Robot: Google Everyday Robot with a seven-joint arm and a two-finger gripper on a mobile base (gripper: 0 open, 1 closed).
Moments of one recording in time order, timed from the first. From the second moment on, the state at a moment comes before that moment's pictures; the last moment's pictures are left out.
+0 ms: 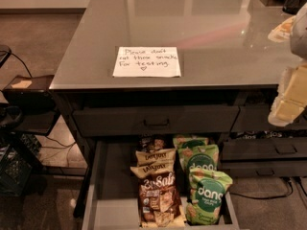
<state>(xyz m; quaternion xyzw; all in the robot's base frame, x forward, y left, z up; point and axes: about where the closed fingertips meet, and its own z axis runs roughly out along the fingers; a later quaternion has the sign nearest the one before) 0.438 -0.216 0.977 -0.60 0.78 -0.04 0.16</state>
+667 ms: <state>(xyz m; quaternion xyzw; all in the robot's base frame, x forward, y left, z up) 0.435 -0.209 0.957 -0.60 0.78 -0.03 0.17</state>
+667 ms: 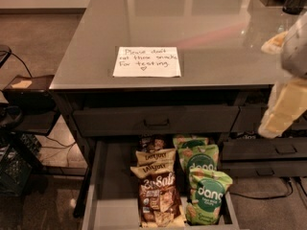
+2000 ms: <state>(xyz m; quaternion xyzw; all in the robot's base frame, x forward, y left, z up) 0.424 -0.132 0.753 -0.61 0.77 0.10 0.18</state>
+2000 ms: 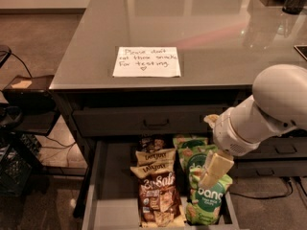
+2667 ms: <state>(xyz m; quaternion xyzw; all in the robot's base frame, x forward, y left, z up) 0.419 -0.133 0.719 -0.61 0.77 0.12 0.18</state>
